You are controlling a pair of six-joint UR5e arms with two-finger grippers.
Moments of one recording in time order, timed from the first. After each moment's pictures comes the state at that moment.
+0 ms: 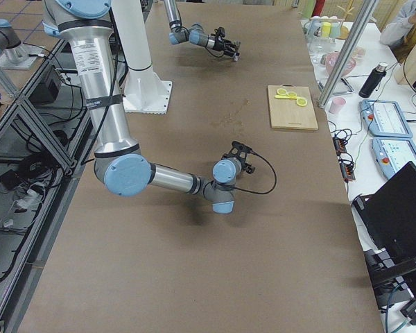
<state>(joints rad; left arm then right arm) -0.31 -1.68 -1.53 -2.39 -0.56 -1.44 0.90 -1.35 1.00 0.28 2.16 0.30</state>
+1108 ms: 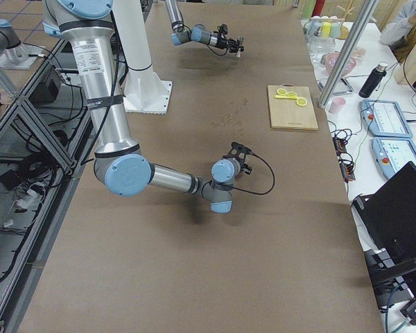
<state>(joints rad) -0.36 -1.68 -1.57 -2.53 -0.58 -1.25 0.89 -1.35 1.00 0.26 2.15 0.30</state>
